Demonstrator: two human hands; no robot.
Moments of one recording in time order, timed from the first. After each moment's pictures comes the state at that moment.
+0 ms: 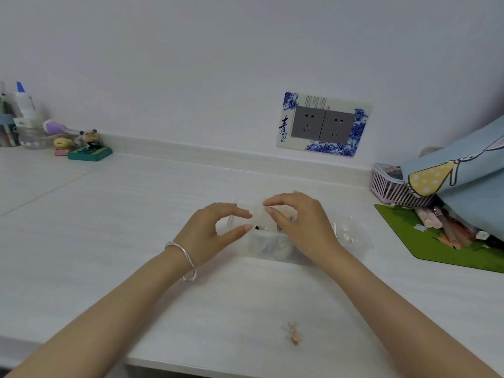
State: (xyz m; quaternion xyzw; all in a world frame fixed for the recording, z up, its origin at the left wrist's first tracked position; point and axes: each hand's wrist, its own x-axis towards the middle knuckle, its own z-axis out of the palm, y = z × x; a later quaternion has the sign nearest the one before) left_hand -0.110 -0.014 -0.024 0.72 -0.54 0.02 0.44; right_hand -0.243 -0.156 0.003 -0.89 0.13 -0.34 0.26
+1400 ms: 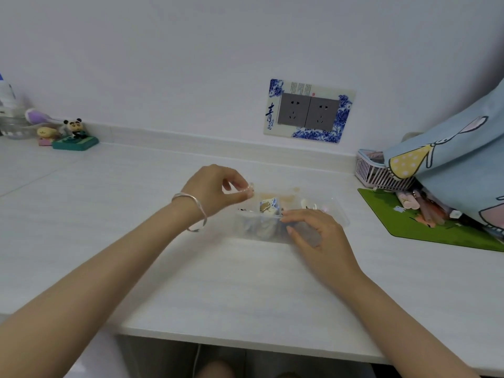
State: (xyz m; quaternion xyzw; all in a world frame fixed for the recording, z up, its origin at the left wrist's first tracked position) left_hand -0.117 -0.044 0.013 0.75 -0.53 0.04 0.39; right_hand -0.313 -0.168 -0.042 -0.88 0.11 -0.40 0.24
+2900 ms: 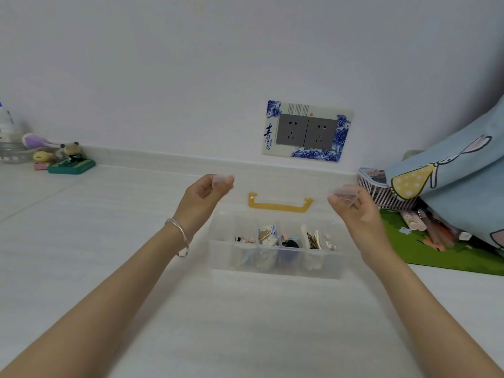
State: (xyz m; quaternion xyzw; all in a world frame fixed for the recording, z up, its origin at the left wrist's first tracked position) left_hand -0.096 -0.064 0.010 0.60 -0.38 -0.13 0.69; right_hand -0.302 -0.247 0.006 -0.73 0.19 -0.45 0.48
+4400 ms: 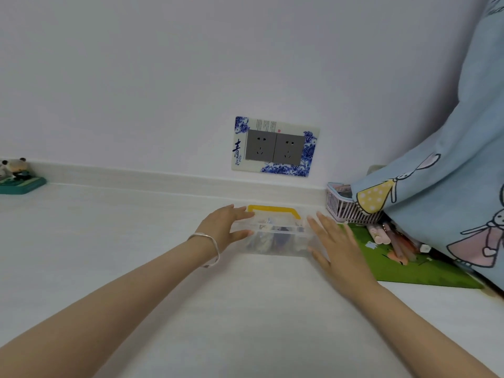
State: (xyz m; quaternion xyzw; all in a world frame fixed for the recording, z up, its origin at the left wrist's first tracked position) left_hand -0.104 -0.168 -0.016 0.77 -0.58 0.04 0.27; right_hand -0.335 -0.315 -0.041 -0.93 0.26 -0.24 -0.08
